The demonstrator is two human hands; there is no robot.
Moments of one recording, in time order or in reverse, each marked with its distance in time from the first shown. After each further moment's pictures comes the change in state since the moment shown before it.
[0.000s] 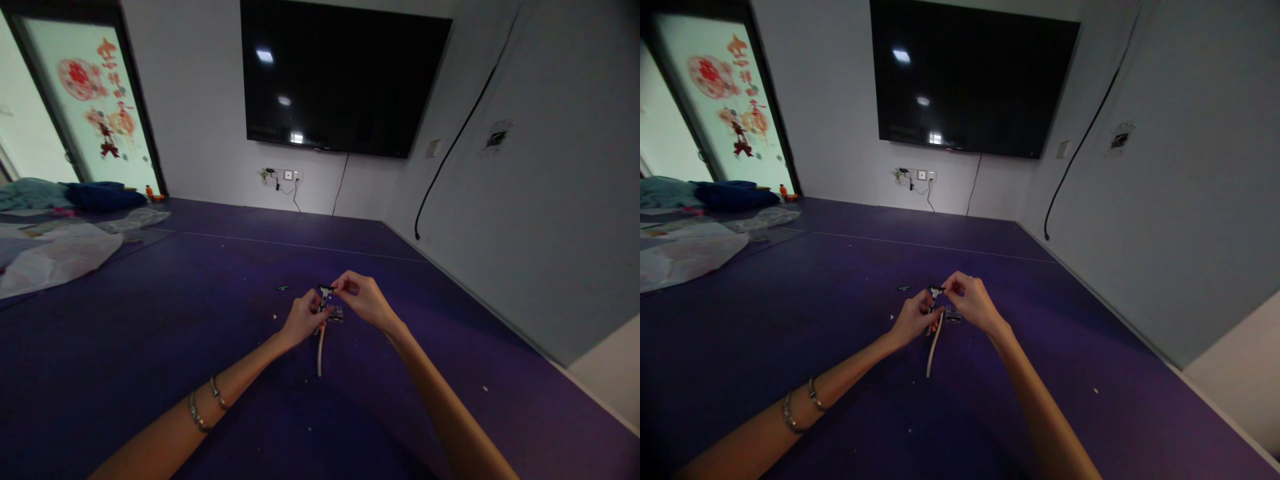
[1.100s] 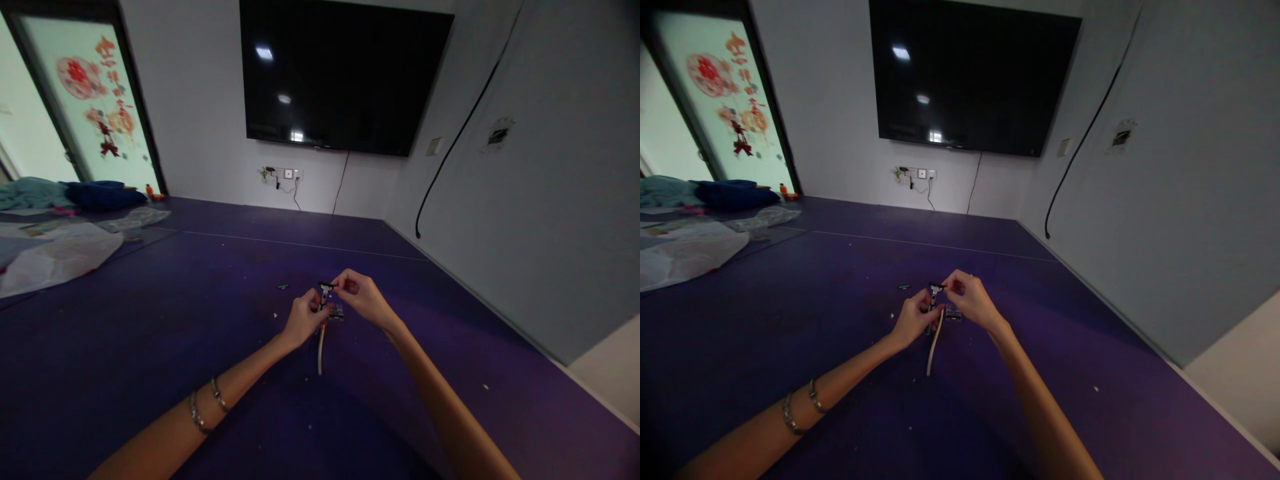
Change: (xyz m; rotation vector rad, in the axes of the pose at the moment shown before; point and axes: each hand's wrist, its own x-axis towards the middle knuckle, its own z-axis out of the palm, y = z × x) left_hand -0.004 0.002 0.003 -0.056 0.044 -0.010; right_hand 0.002 0.008 0.001 0.071 -0.039 -0.015
